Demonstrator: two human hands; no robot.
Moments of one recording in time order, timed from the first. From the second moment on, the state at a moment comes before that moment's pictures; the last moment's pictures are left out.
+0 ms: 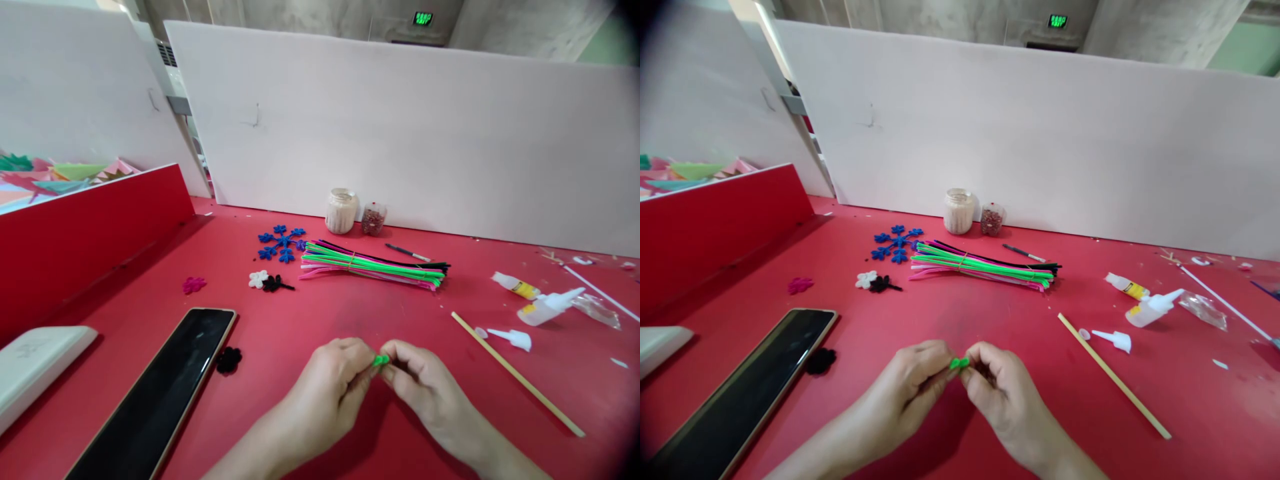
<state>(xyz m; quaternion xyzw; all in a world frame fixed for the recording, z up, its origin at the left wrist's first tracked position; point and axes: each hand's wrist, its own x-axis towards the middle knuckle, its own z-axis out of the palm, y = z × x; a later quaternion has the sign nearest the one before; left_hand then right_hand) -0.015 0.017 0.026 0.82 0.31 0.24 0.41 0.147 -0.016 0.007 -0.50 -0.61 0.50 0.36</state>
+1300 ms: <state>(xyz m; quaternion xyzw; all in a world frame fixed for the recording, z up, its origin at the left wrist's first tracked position) 0.003 0.006 0.015 0.45 0.38 0.43 0.69 0.139 -0.013 0.012 -0.50 -0.58 0.47 0.43</state>
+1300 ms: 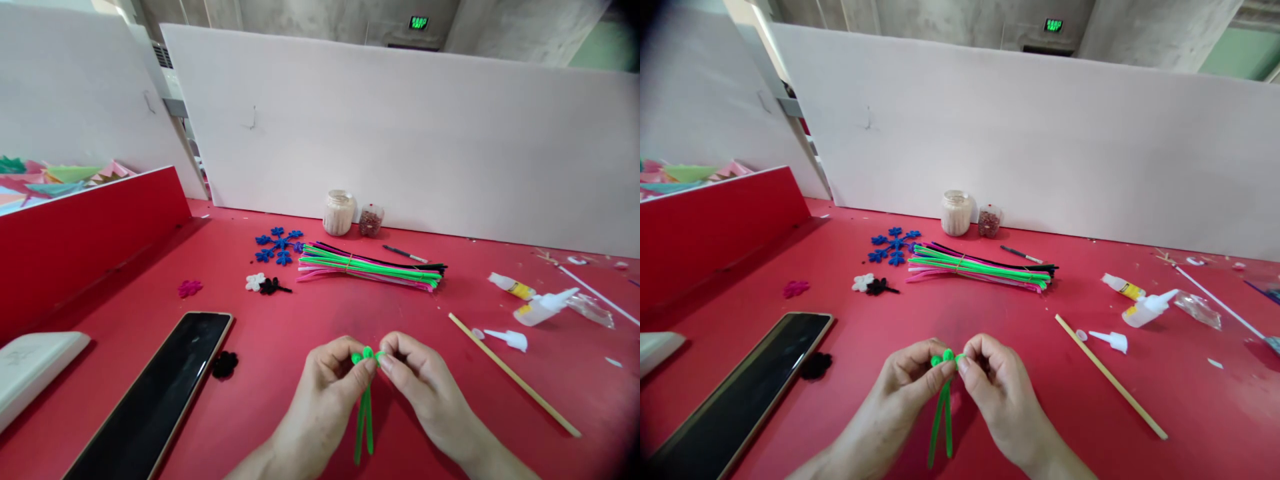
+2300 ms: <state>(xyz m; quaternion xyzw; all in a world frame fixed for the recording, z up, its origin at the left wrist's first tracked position) 0.000 0.009 0.013 0.42 0.36 0.38 0.74 0.149 -0.011 0.015 -0.51 -0.61 0.48 0.38</state>
